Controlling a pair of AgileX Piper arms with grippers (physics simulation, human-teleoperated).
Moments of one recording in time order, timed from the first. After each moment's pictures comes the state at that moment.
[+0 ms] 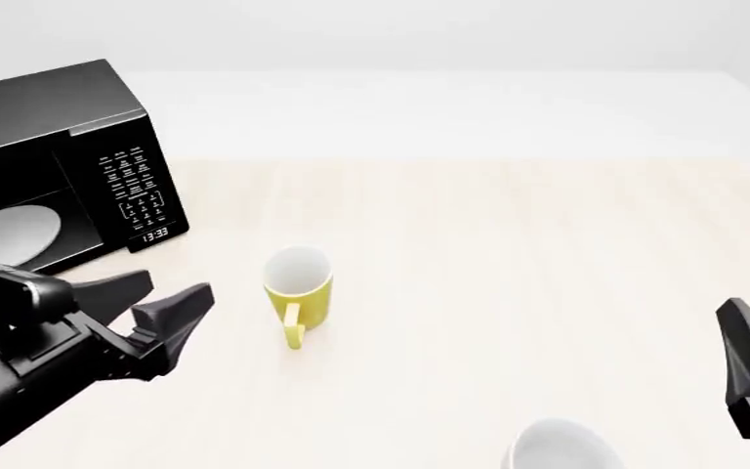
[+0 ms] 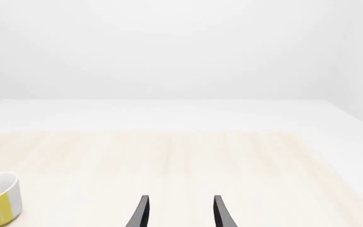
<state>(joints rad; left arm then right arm) -0.47 0.77 -0.19 -0.24 -0.21 0.01 0.00 0.00 -0.01 0.00</state>
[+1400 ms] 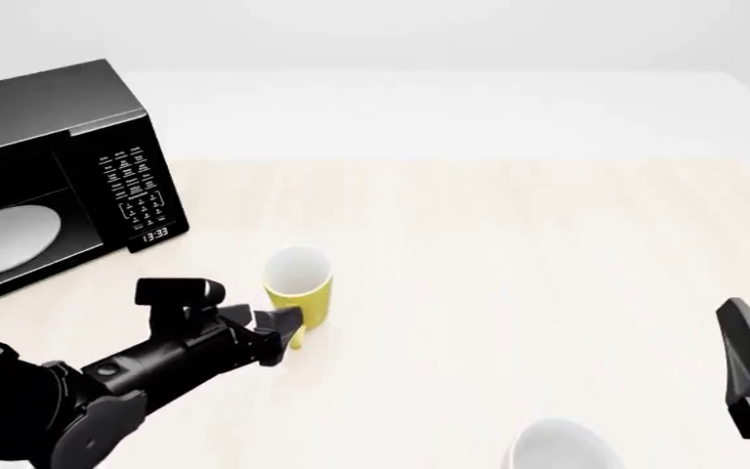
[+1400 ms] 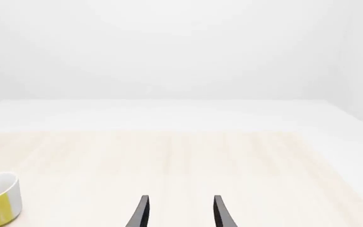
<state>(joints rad) -0.55 1.58 -0.28 -0.75 -0.41 0.01 0.00 0.00 -0.01 0.00</state>
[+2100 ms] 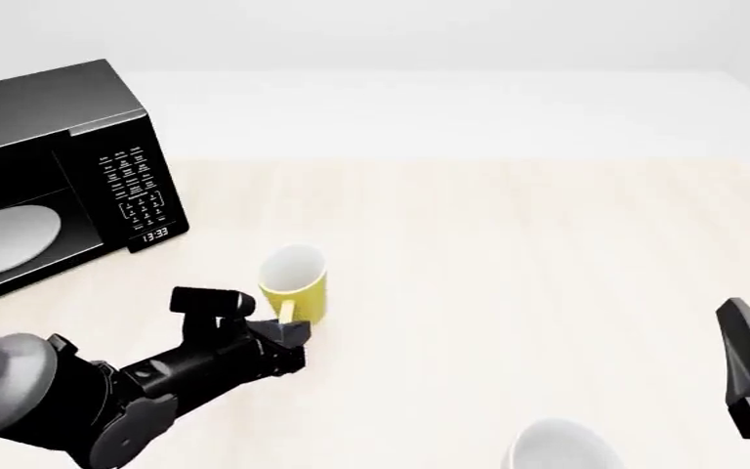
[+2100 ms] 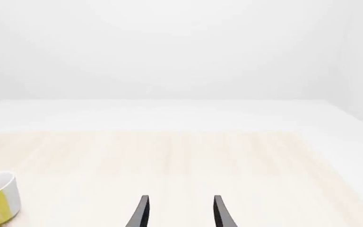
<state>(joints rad) -0.59 1.72 -0.33 -0.80 -0.42 0.01 0.00 0.00 -0.01 0.00</state>
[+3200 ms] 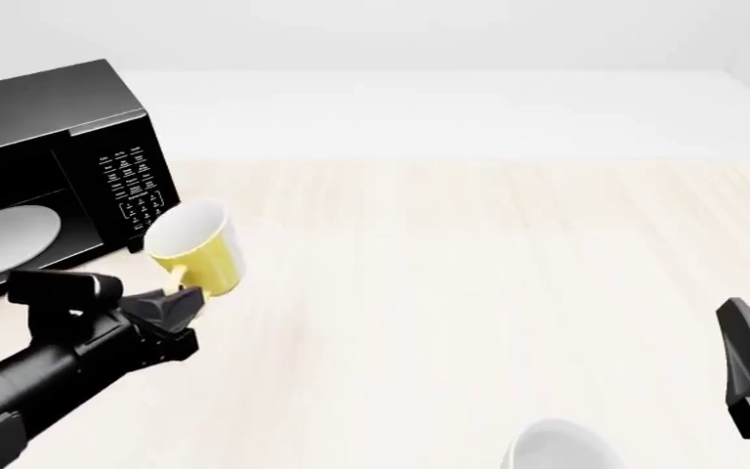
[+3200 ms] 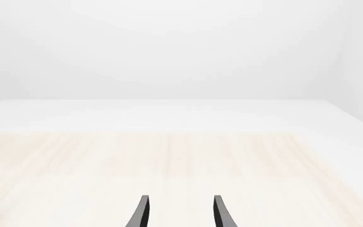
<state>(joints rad) -0.39 1.10 -0.16 -0.48 -0.25 0.01 0.00 0.00 -0.01 0.00</state>
